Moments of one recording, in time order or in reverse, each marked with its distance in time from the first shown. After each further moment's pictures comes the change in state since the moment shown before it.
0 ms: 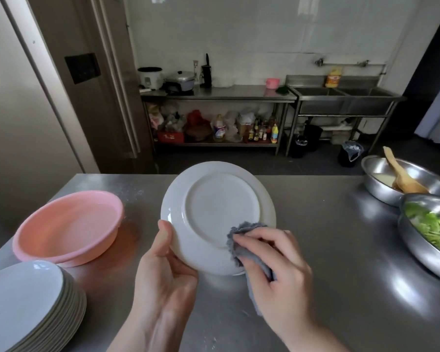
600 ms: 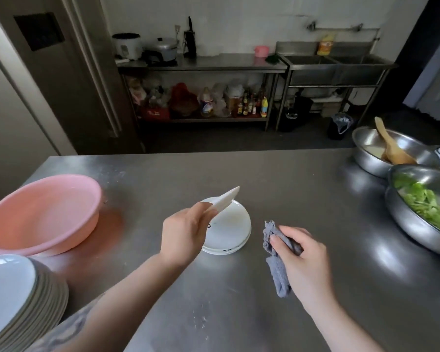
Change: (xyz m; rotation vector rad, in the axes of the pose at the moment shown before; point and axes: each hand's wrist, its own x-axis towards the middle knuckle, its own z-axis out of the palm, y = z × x) left_hand 0.119 -0.050 -0.041 1.676 -0.501 1.299; right_hand -0.027 0.070 -0.027 0.166 -0.030 0.810
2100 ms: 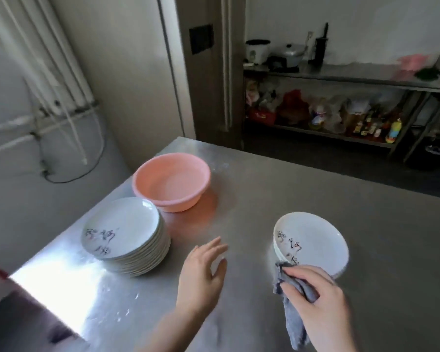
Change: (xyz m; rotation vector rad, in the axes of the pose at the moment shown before) left_hand -0.110 -0.026 -0.071 0.095 -0.023 -0.638; right_hand -0.020 0.013 0.070 -0.149 -0.479 -0.313
